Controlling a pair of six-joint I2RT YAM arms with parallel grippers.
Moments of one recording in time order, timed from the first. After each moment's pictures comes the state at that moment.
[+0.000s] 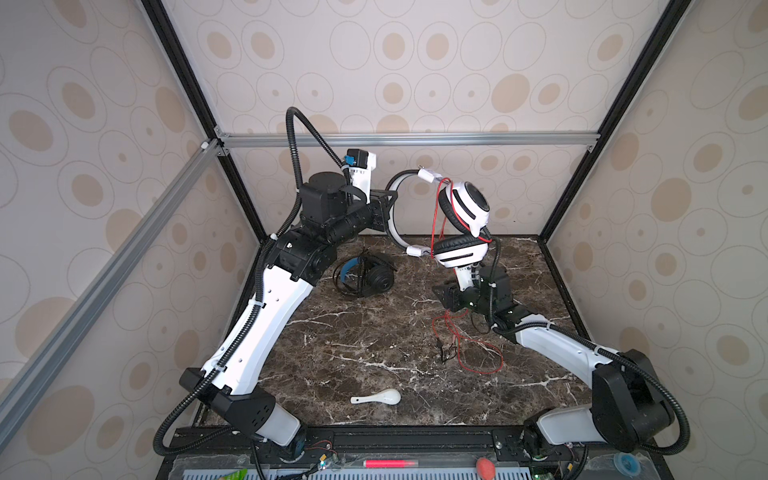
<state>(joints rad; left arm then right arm) -0.52 1.52 1.93 -0.51 0.16 -0.29 0.41 1.39 0.83 0.14 -0.30 0.15</state>
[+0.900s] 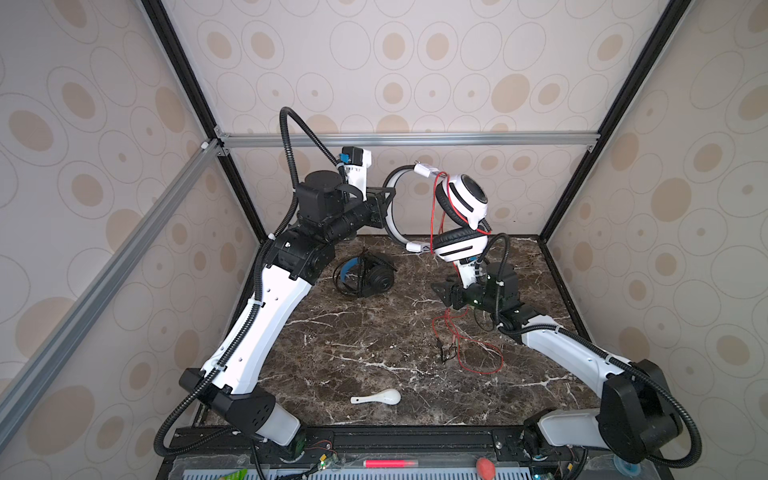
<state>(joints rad) -0.49 1.52 1.92 -0.48 0.19 -0.33 0.40 1.34 0.85 0.13 -0.38 0.12</state>
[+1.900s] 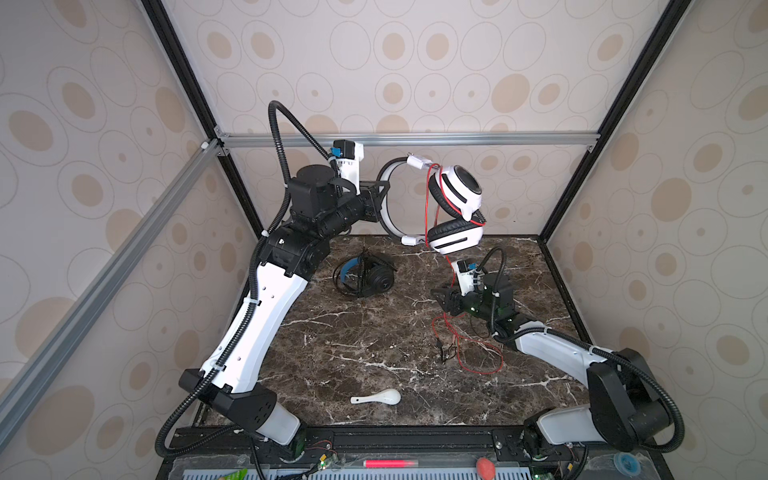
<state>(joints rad) -0.47 1.53 1.97 -0.49 0.19 -0.35 0.40 1.41 0.72 0.35 -0.38 0.20</state>
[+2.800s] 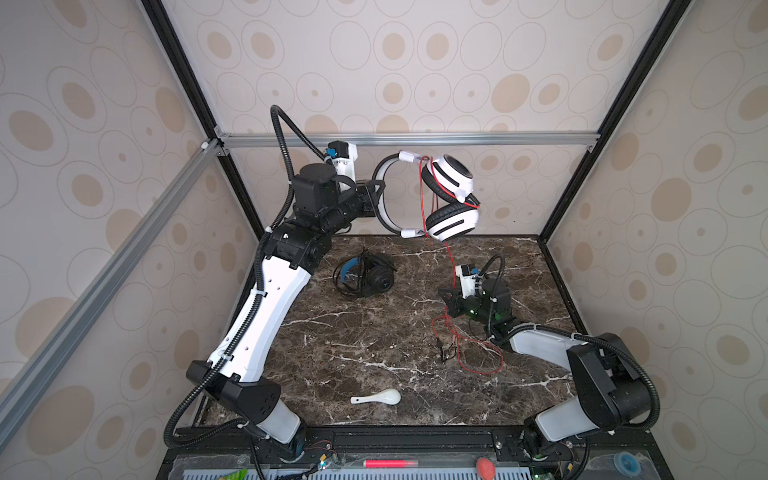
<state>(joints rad) -0.42 1.57 1.97 -0.49 0.17 -0.46 0.36 1.50 0.65 0.51 -0.37 0.28</state>
